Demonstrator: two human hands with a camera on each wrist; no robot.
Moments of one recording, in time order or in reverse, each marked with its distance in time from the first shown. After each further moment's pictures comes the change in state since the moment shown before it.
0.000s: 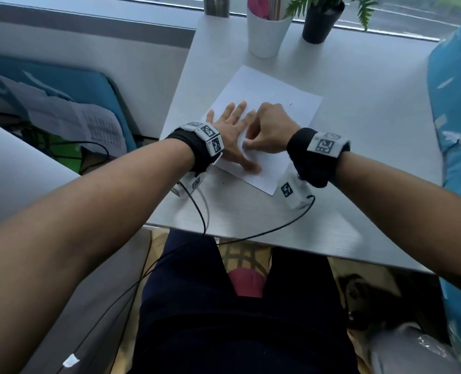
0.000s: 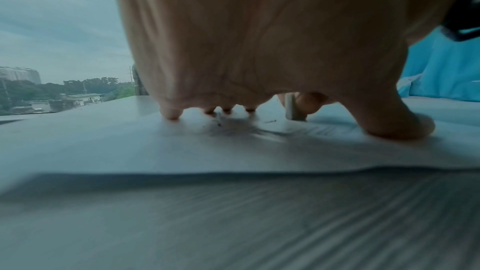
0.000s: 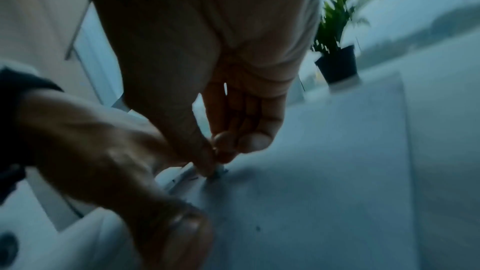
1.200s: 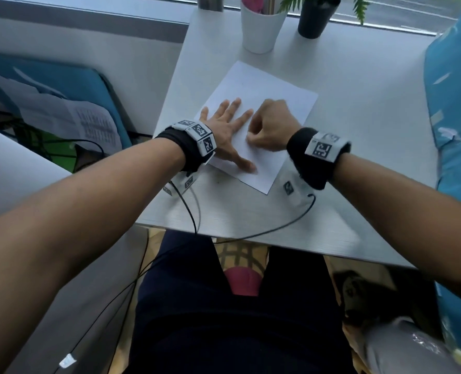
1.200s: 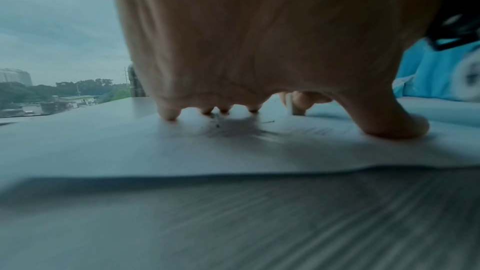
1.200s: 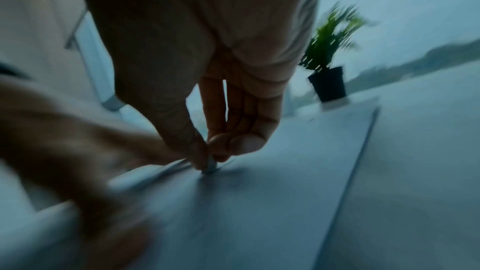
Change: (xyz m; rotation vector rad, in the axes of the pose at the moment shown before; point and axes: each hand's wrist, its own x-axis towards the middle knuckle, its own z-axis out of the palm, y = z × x) left_hand 0.002 -0.001 0.002 0.003 -0.002 0.018; right_hand -0.009 0.007 0.002 0.028 0.044 0.027
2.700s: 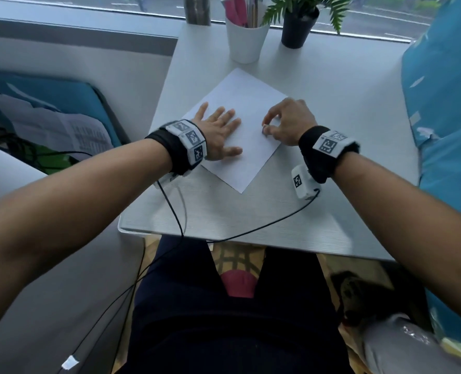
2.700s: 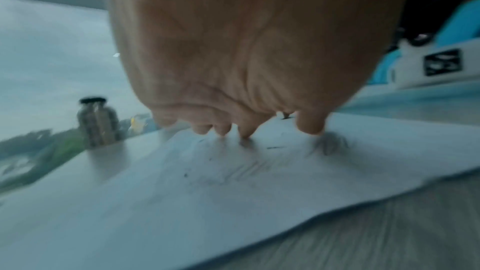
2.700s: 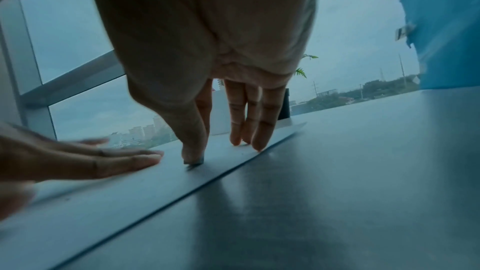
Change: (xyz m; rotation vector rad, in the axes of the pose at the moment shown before) left_hand -0.005 0.008 -0.015 0.293 0.006 0.064; right_hand -0.003 0.050 -0.021 -0.032 0.097 0.137
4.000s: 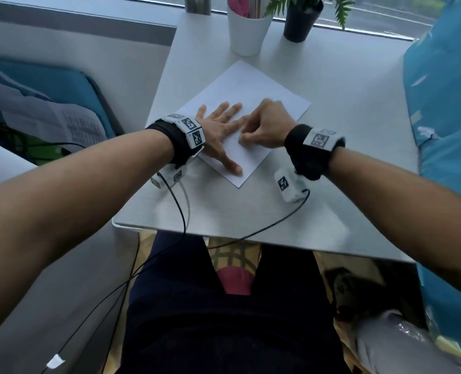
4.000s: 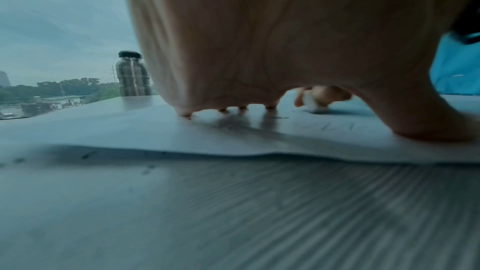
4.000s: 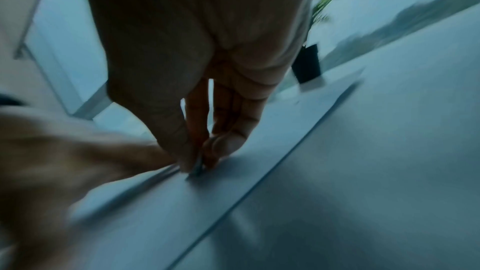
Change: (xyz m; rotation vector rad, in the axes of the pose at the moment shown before) left_hand 0.009 -0.007 0.008 -0.250 -0.059 0.081; right_hand -0.010 -0.039 0.010 0.079 -0.106 -0.183
